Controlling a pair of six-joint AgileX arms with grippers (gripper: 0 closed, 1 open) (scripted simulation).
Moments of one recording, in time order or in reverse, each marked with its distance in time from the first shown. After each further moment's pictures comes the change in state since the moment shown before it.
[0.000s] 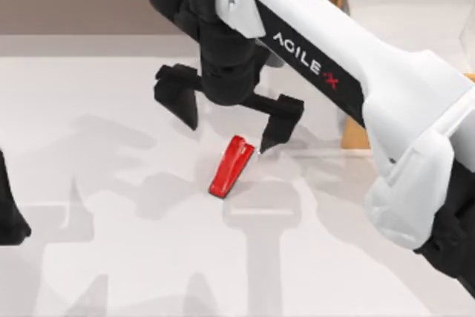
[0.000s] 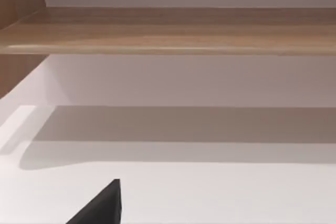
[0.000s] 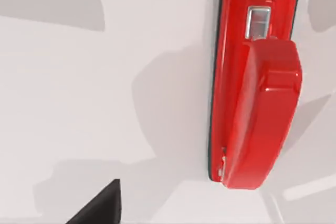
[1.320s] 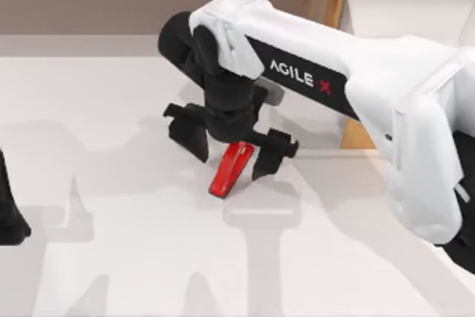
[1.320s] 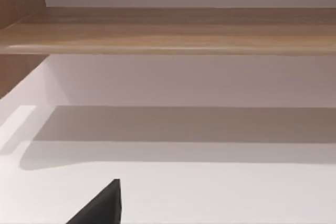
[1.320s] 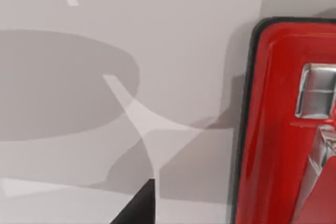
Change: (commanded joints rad) left arm 0.000 0.000 0.000 0.000 0.000 0.000; right arm -0.003 -0.133 -0.535 0.399 -0.002 0.001
